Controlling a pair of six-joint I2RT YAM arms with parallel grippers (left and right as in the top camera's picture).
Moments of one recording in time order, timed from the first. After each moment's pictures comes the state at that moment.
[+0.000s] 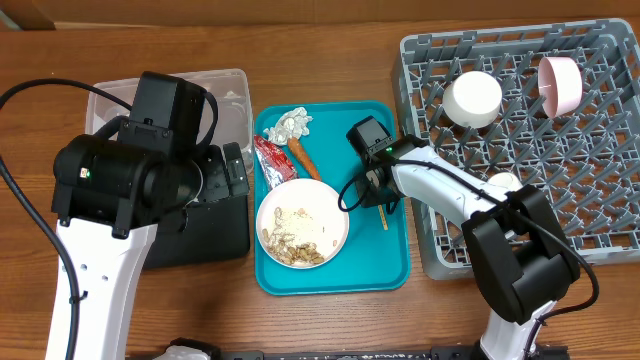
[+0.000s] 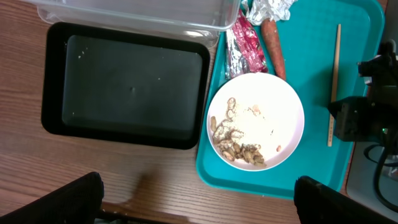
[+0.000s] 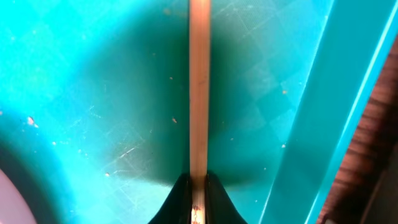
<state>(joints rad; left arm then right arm) -0.25 1.38 1.79 -1.62 -0.10 -0.50 0.53 1.95 1.25 -0.74 0.06 0.30</state>
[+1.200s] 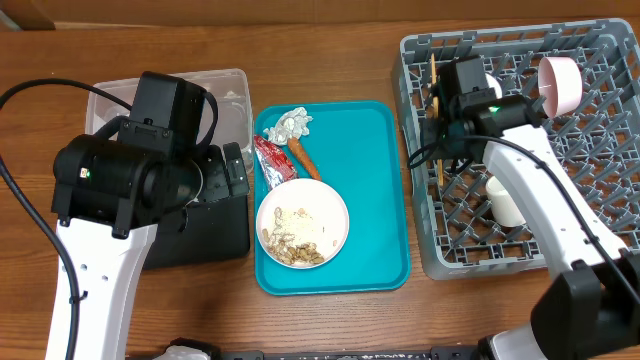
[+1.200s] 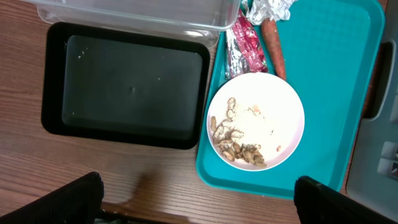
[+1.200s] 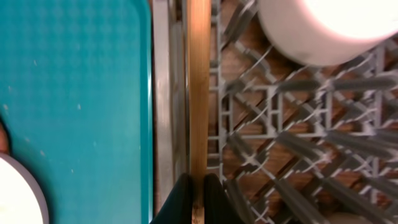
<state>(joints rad) -0.25 1.38 1.79 -1.62 -0.10 -0.50 0.25 1.69 1.41 -0.96 0.07 0.17</state>
